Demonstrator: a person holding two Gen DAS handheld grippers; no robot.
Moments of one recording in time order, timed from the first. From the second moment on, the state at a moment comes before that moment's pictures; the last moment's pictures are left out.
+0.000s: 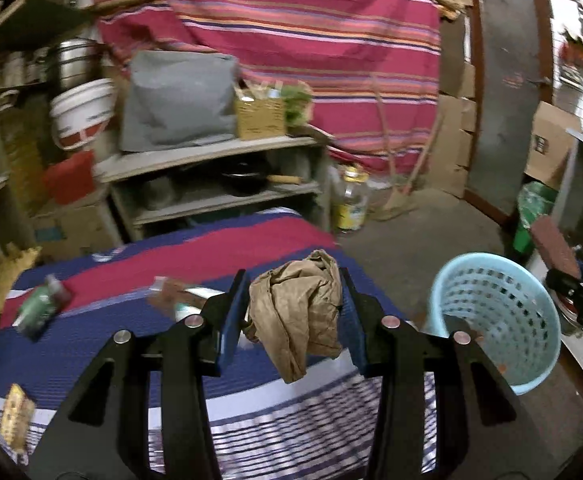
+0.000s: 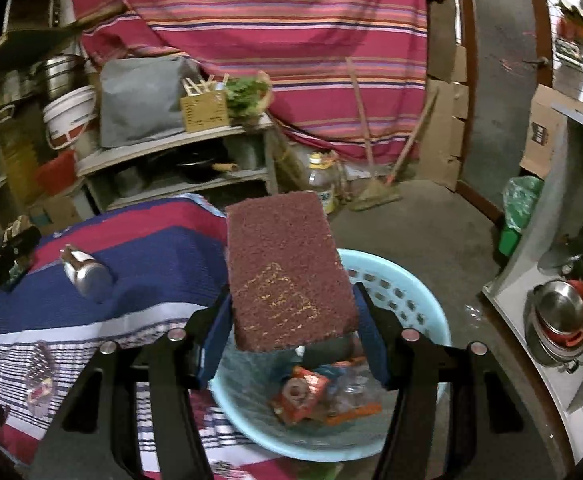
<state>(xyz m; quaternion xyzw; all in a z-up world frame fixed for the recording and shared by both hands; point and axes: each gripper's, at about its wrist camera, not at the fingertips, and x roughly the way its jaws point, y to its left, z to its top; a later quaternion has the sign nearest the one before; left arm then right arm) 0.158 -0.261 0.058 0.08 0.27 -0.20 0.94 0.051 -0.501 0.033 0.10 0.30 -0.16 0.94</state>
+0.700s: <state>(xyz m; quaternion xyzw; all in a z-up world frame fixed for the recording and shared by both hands) 0.153 -0.418 0.005 0.10 0.30 -0.31 0.90 0.045 -0.570 -0.033 0.14 0.34 -0.21 0.91</state>
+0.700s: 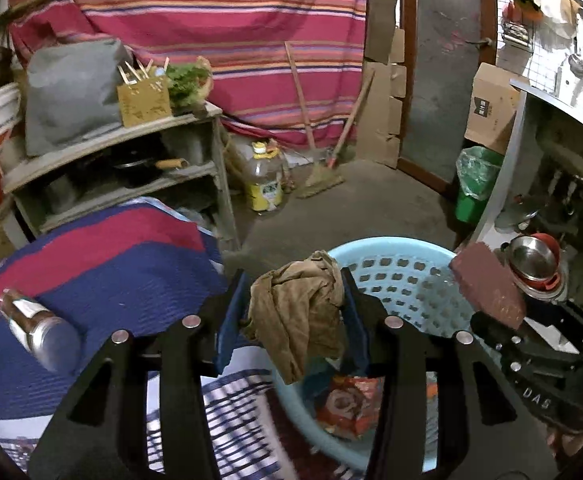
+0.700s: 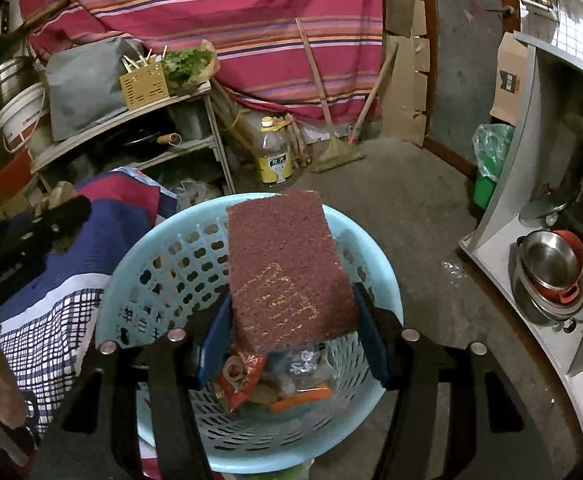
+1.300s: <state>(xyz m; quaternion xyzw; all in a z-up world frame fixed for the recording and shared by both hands) 0.147 -0.406 0.007 0.13 0.28 -0.29 0.90 0.045 -0.573 -0.048 0.15 0.35 -0.21 0.90</state>
